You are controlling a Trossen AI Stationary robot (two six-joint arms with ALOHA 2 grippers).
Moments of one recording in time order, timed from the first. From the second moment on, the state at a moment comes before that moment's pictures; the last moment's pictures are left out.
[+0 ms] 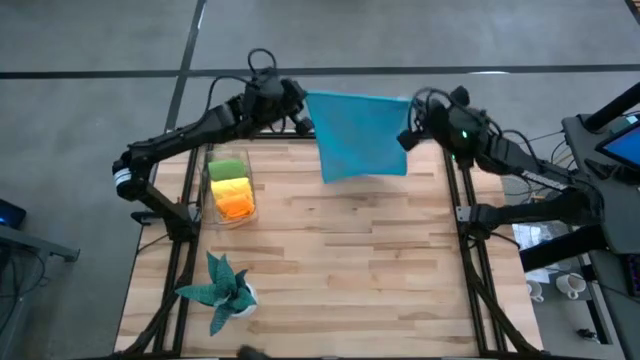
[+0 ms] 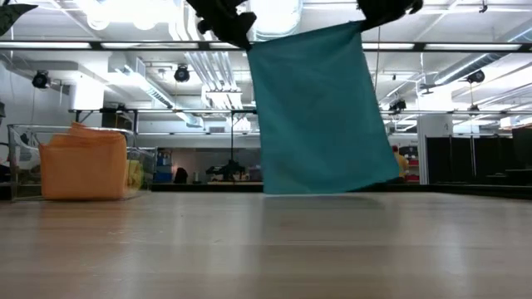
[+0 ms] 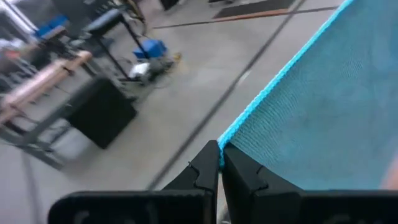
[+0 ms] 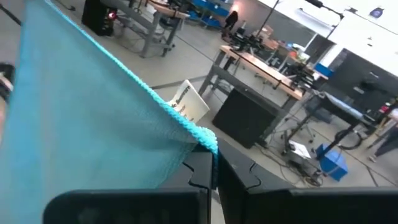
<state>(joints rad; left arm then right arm) 0.46 1.51 1.57 -0.36 -0.42 0.29 -0.36 0.99 1.09 -0.29 0.71 -0.33</state>
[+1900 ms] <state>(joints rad) -0.41 1.44 0.59 0.18 -0.43 -0.70 0.74 1.35 0.62 -0.32 0.55 0.92</state>
